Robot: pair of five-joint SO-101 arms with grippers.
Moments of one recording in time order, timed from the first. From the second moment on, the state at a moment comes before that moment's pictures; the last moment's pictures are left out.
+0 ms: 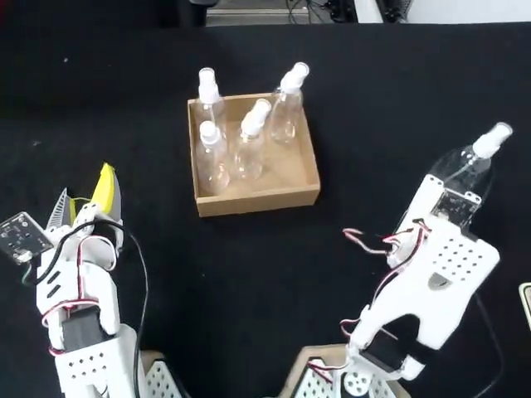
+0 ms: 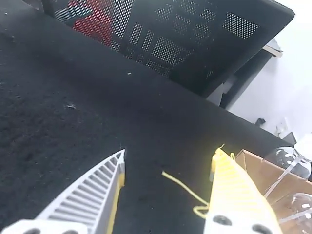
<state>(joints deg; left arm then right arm) -22.2 -104.0 96.1 27.4 19.5 34.0 45.5 48.0 -87.8 1.8</state>
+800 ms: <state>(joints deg) -22.2 -104.0 96.1 27.7 19.5 35.3 32.0 51.2 -67.3 -1.3</state>
